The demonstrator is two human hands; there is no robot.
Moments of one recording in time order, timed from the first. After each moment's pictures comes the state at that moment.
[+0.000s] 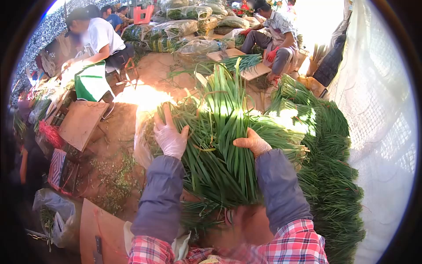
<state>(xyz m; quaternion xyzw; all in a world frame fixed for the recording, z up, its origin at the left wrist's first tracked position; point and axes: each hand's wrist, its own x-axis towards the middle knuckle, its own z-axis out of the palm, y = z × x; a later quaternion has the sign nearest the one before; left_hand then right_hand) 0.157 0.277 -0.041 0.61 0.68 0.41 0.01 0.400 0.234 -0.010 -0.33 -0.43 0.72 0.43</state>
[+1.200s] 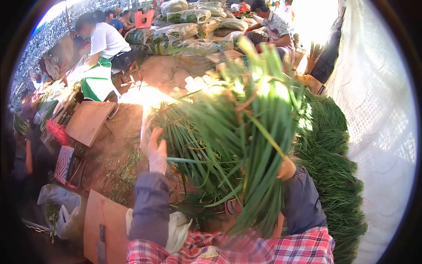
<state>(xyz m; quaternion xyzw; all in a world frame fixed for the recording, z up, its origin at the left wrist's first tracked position) 0.101 0.198 -0.070 0.55 0.52 0.61 0.25 0.499 0.090 -0.028 -0.26 -0.38 0.77 0.44</state>
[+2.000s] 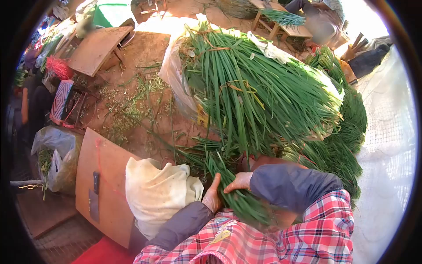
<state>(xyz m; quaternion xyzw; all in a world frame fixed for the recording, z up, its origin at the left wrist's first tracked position) 0.178 -0.064 -0.227 -0.24 0.31 0.39 0.84 0.307 0.029 -0.187 -0.56 -0.33 0.70 -0.28</state>
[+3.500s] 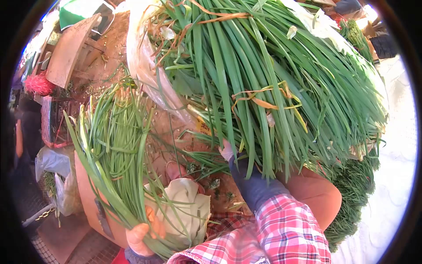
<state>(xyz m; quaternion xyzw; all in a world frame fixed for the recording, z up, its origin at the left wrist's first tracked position) -0.001 -0.008 -0.085 -0.02 0.48 0.59 0.64 0.229 0.119 -0.386 -0.63 -0.65 0.43 -0.05</state>
